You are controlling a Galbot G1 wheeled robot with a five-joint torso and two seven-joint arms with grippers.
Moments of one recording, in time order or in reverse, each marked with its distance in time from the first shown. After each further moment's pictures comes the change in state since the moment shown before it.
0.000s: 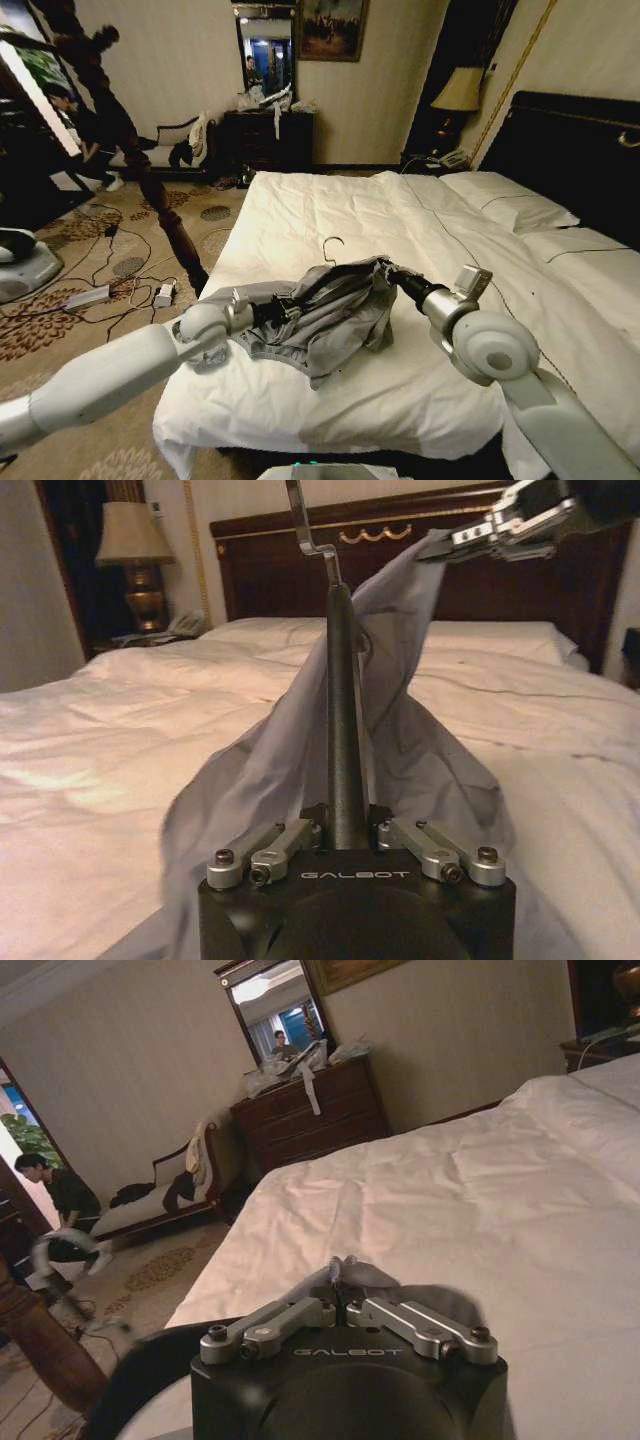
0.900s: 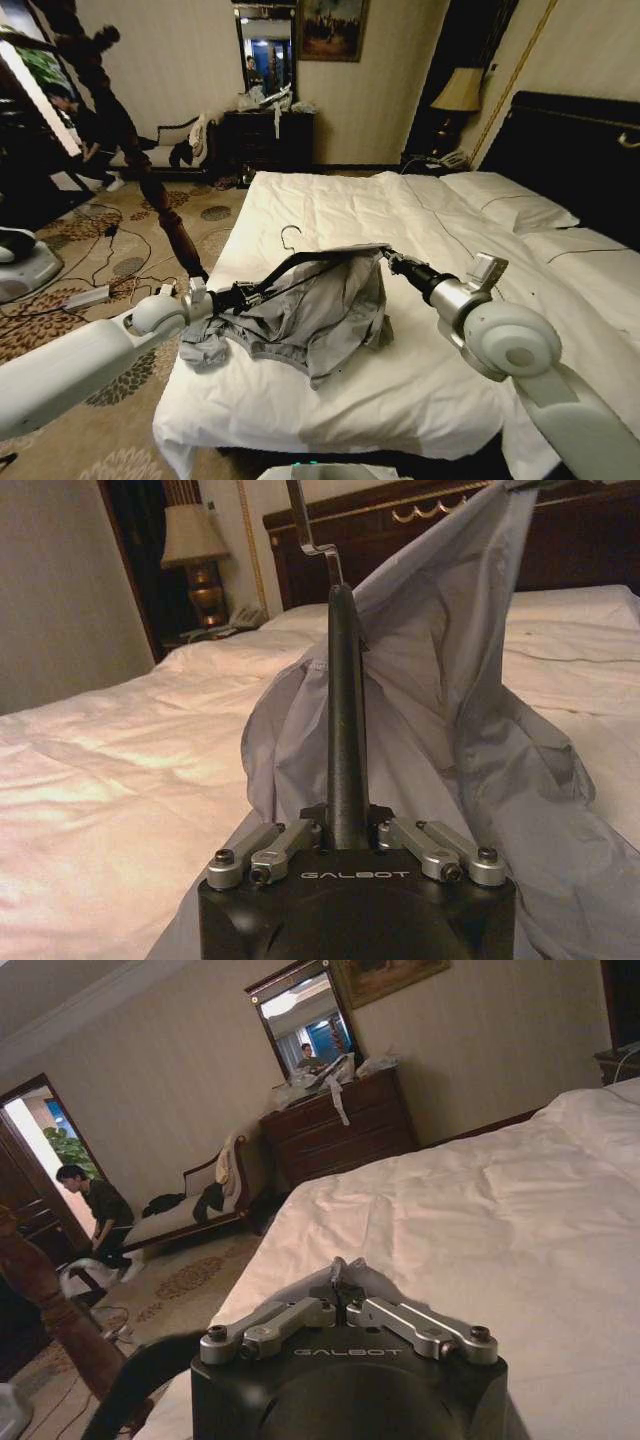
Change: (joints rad) left arm 0.069 0.112 -0.109 0.028 0.018 -0.050 0.012; right arm 0.037 -0.020 0.016 0.057 0.078 -0.001 0.021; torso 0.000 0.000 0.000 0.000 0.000
